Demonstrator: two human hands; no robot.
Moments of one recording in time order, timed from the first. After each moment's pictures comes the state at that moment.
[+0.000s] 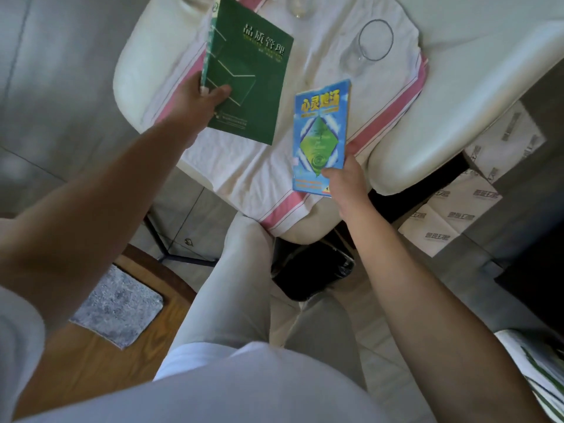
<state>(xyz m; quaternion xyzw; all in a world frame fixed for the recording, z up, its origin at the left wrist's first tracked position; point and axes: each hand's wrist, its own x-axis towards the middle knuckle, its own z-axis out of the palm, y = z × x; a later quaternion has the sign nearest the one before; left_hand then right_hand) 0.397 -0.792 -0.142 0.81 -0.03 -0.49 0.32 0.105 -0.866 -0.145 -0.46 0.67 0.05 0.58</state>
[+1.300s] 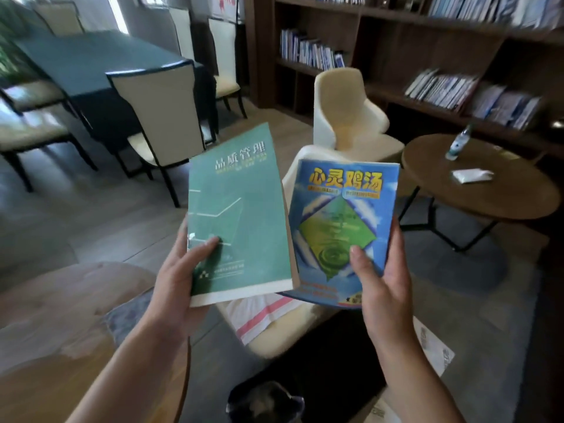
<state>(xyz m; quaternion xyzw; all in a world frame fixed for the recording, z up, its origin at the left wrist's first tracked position) -0.028 -0.537 0.430 0.47 -0.11 -0.33 0.81 -0.200 -0.729 0.405 -0.64 0.23 -0.44 0.59</state>
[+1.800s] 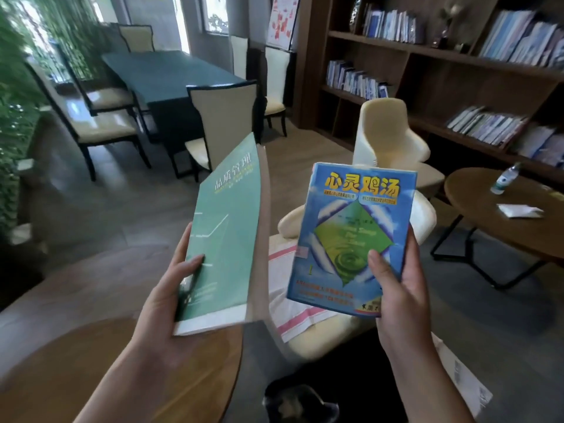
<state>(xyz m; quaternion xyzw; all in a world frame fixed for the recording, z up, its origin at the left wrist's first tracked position) -0.031 -0.331 0.439 0.41 -0.06 -0.32 0.85 -0.163 -0.572 0.428 -0.60 0.20 -0.40 0.67</state>
